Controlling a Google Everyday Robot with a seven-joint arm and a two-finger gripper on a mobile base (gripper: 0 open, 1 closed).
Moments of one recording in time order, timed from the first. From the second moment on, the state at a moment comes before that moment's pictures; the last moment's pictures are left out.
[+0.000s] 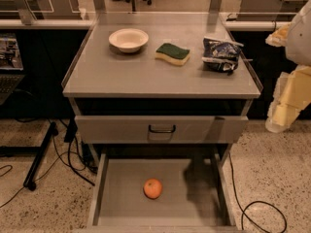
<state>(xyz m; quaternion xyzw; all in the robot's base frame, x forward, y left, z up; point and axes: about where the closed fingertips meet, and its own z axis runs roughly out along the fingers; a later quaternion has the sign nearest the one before) 0.439 -0.215 0.983 -0.60 0.78 -0.04 0.17</state>
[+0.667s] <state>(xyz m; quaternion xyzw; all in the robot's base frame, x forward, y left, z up) 0.438 -0.211 0.981 -0.60 0.78 -0.04 0.18</state>
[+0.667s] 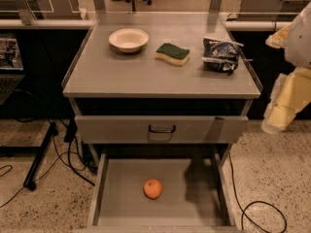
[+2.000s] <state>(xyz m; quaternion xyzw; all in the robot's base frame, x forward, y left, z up) 0.459 -0.163 0.882 -0.37 0.88 0.14 0.25</state>
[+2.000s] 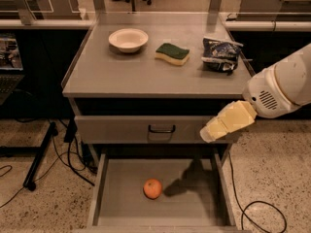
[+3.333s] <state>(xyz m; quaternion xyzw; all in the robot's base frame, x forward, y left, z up) 0.468 -0.101 0.693 -0.29 0.91 0.23 0.19</state>
